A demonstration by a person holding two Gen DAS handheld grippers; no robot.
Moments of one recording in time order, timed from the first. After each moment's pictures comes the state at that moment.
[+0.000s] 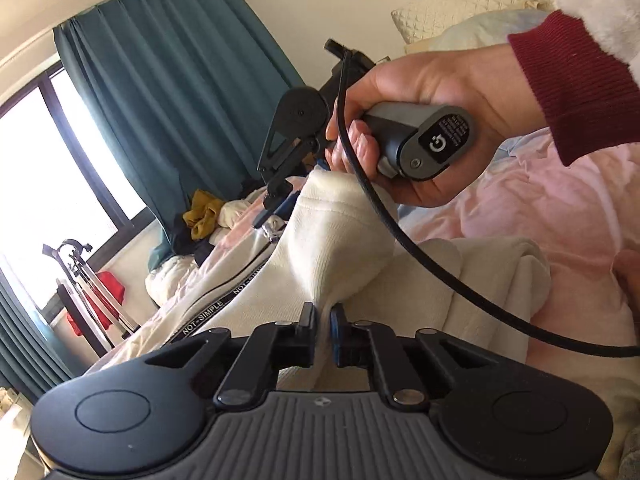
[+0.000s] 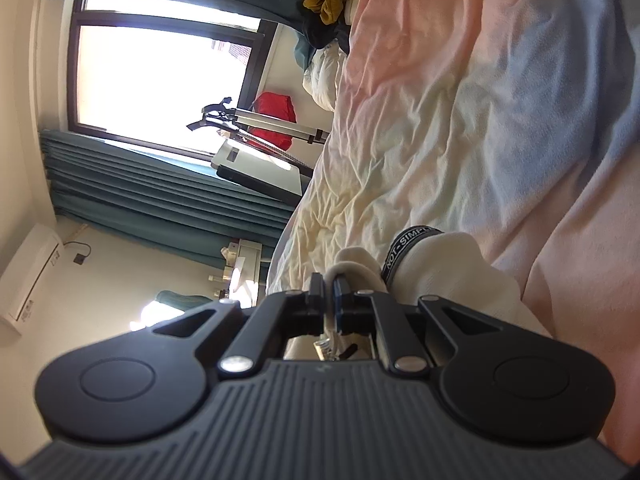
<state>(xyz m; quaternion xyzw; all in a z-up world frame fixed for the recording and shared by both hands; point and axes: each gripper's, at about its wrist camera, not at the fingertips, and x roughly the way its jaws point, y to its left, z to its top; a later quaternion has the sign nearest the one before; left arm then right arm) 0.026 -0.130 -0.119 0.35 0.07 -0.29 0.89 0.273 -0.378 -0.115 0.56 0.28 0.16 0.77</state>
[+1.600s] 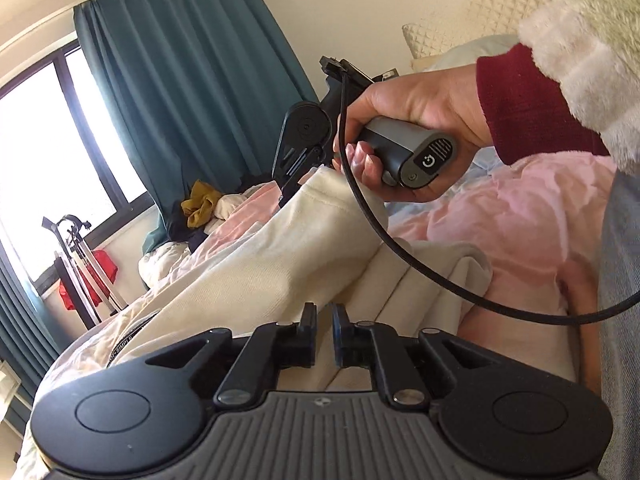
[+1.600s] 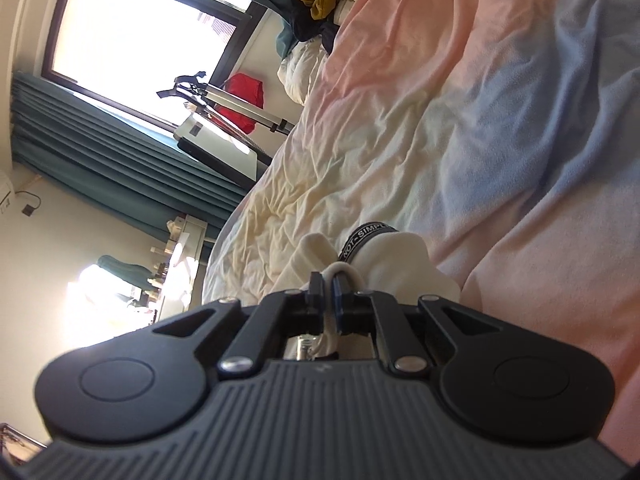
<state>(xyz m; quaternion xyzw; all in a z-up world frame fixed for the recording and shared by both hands) -0.006 -0.119 -0.113 0.31 0.09 -0.30 0.90 0.259 -0.380 -0.108 0.47 0.32 0.12 0.82</state>
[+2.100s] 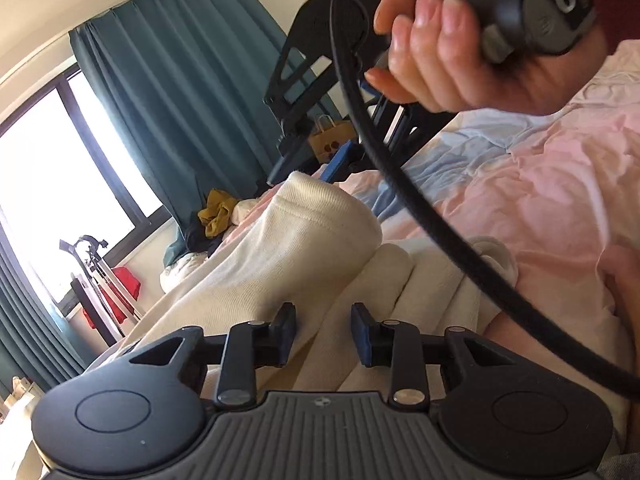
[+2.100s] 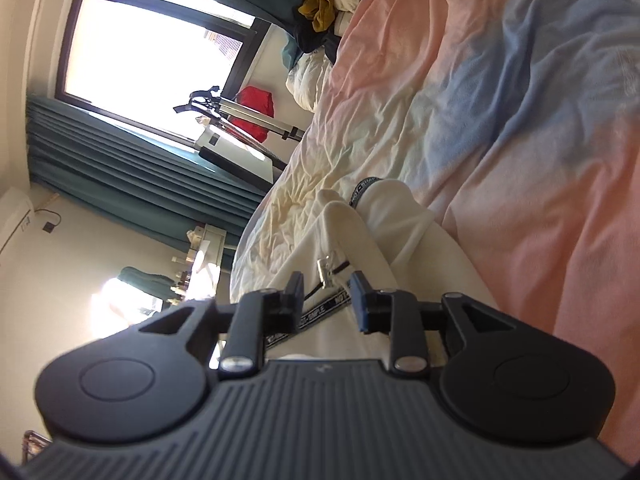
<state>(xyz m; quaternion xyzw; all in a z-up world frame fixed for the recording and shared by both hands) 0.040 -0.174 -0.143 0.35 0.07 -0.26 0.90 0.166 -0.387 -0.090 0.51 0.30 0.13 0.80</state>
